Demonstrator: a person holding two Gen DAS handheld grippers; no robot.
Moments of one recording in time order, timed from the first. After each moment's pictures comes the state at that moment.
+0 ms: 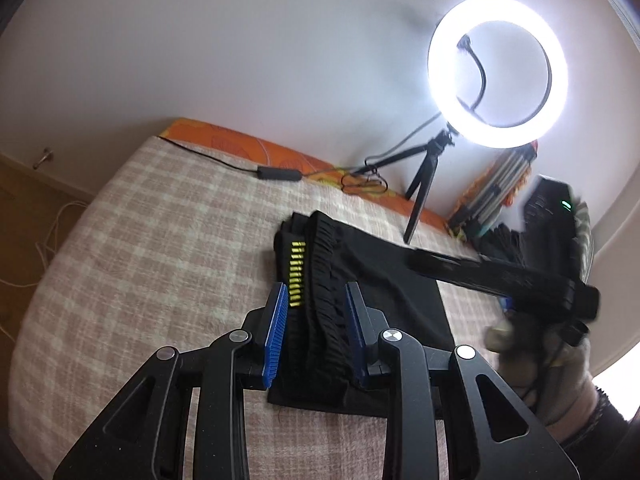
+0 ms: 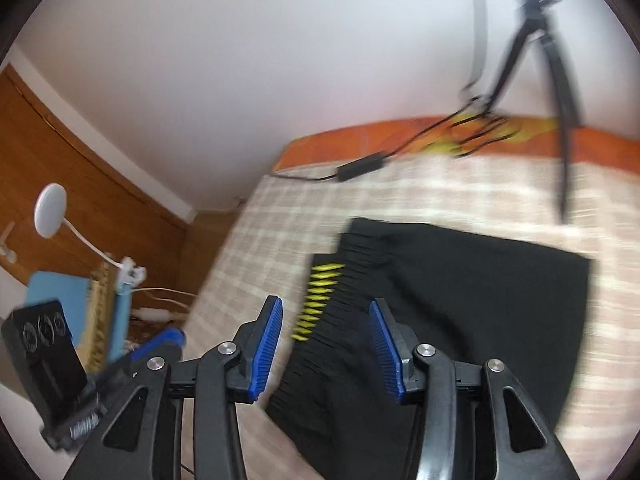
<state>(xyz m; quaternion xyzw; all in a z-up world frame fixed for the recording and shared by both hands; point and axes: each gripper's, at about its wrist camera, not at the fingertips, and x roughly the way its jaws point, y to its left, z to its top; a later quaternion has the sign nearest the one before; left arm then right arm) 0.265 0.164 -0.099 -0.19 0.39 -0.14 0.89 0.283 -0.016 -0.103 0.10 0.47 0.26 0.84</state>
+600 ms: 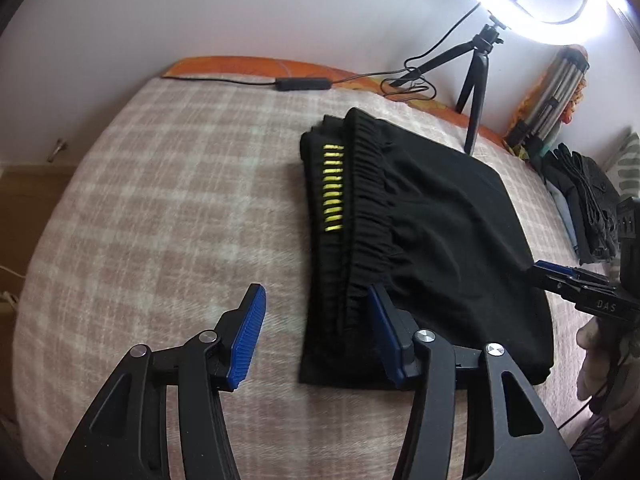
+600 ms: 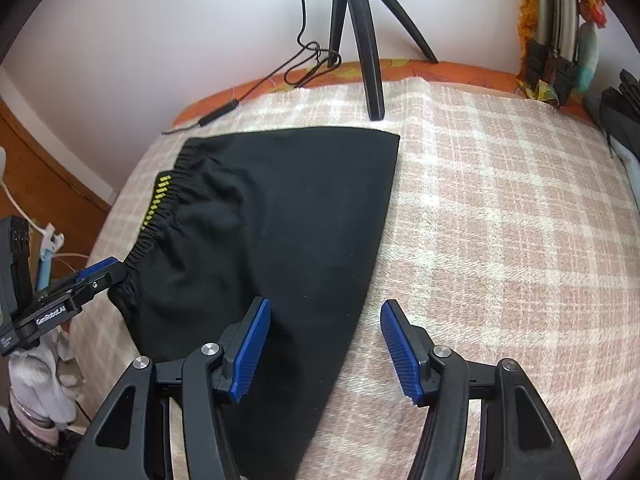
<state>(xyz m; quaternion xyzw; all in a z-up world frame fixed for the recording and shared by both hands) 0.279 0.135 -0.163 -0.10 0.49 -0.08 0.86 0.243 -0.111 -0.163 0.04 0.52 0.16 0.84</state>
